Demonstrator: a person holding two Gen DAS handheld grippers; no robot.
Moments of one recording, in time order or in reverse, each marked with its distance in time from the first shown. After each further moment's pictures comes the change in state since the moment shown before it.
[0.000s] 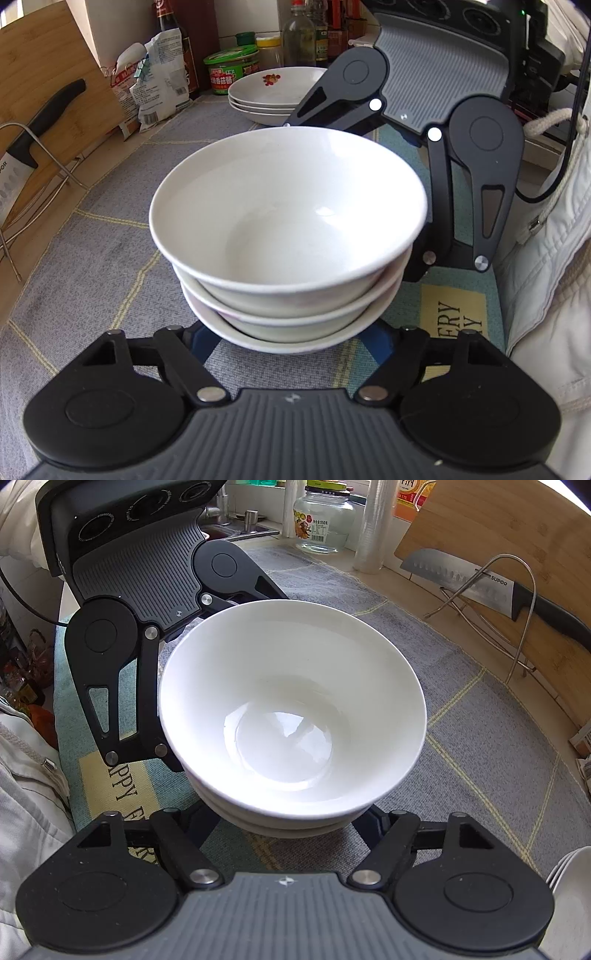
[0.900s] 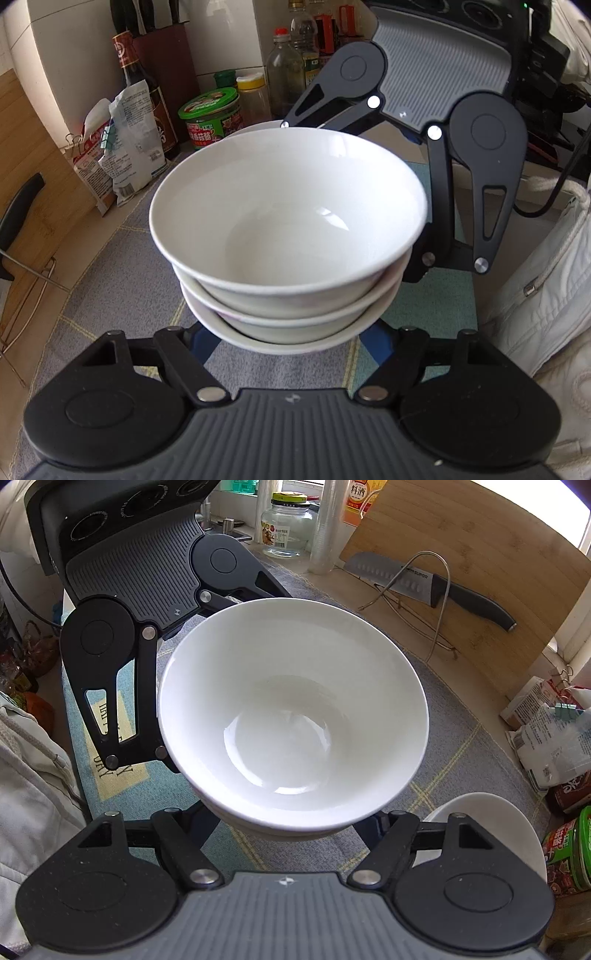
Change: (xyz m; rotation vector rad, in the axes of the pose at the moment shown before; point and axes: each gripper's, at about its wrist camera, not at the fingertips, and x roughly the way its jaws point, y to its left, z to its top) left arm 0.035 -0.054 0.120 0.043 -0.017 0.032; right arm -0.085 -0.061 -0.042 -0.019 0.013 -0.049
